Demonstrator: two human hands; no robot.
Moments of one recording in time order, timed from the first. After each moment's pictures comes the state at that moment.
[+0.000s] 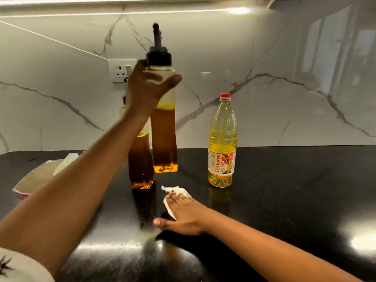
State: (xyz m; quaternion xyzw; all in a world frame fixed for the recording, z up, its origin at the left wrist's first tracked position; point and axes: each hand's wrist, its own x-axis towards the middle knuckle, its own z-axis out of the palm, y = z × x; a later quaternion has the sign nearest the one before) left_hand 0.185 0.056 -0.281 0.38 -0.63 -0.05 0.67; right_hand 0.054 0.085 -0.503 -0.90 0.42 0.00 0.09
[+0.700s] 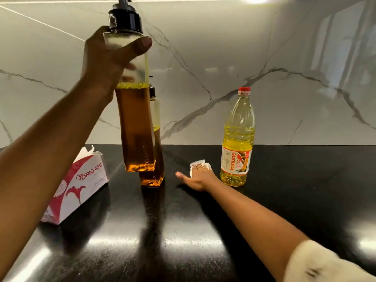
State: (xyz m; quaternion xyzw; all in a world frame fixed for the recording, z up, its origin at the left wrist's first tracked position) left_hand 0.261 0.090 -0.251 0.37 -0.61 -0.12 0.69; right_hand 0.067 -0.020 -0.493 -0.79 0.61 -0.02 0.06
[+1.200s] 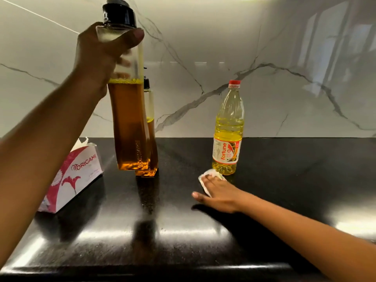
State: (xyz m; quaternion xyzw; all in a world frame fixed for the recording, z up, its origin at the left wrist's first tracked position) left_hand 0.263 0.104 -0.257 0.37 -0.61 -0.17 0.68; right_hand -0.003 0.093 -0.488 -0.84 0.53 0.01 0.08
